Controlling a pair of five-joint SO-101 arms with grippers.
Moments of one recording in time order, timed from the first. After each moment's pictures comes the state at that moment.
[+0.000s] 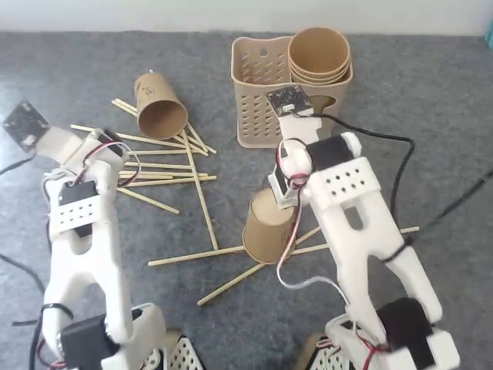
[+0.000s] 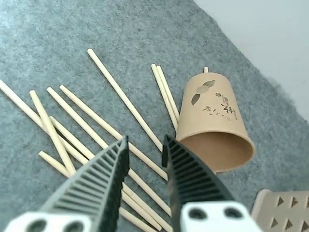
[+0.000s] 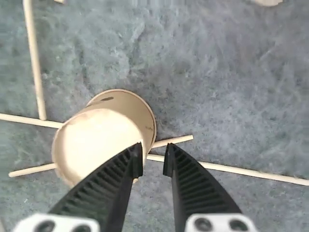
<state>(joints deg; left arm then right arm) -24.6 -20.6 48.7 24.1 35.8 -26.4 -15.5 13.5 85.5 -2.9</state>
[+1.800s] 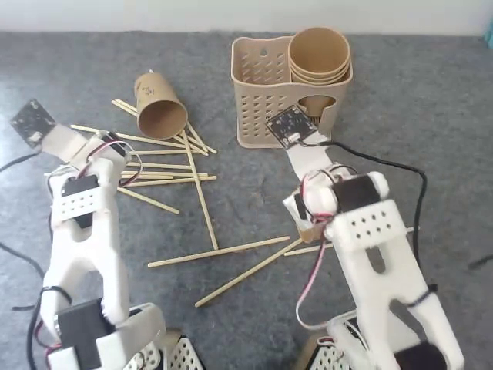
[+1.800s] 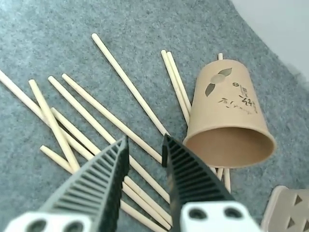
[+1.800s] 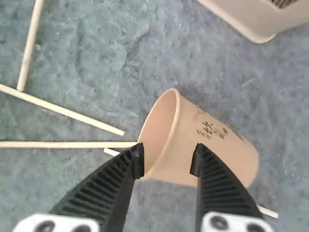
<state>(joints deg) -24.5 -14.2 46.2 24.1 35.6 -22.5 -28.0 31.7 74.5 14.3</state>
